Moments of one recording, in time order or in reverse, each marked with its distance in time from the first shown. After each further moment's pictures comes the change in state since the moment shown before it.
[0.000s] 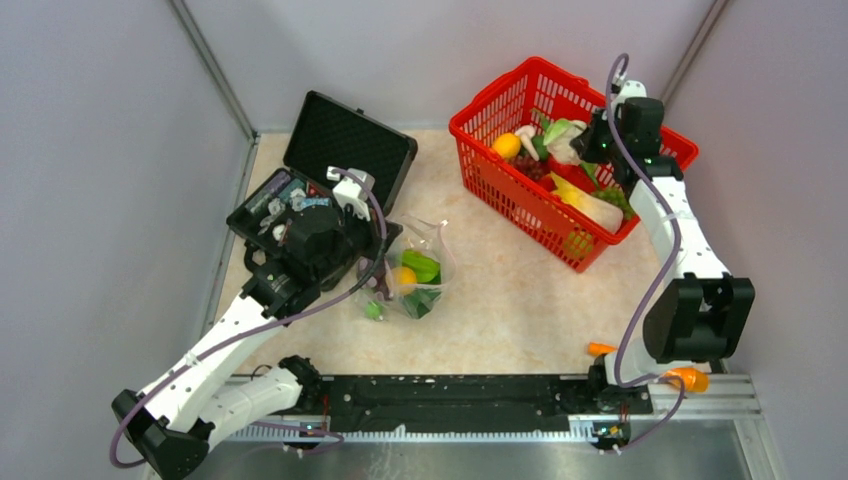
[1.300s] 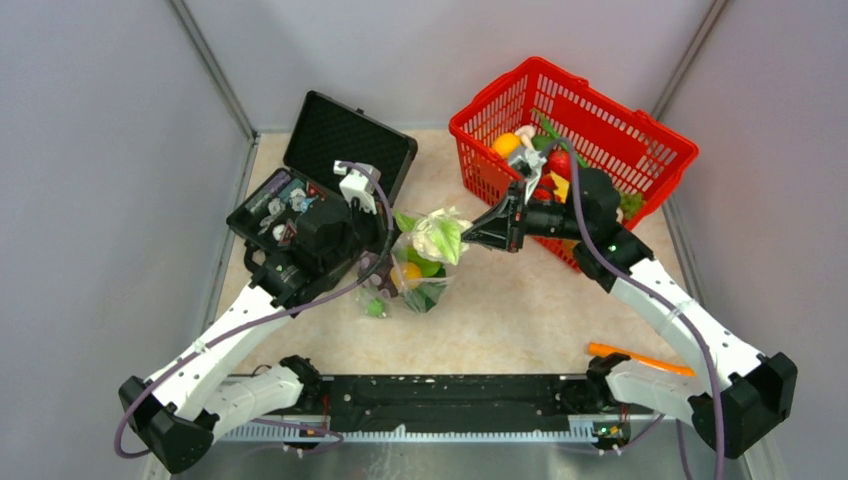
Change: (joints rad) left arm 0.000 0.066 0.026 0.014 -0.004 -0.034; right arm 0.513 -0.459 -0.433 0.356 -0.726 0.179
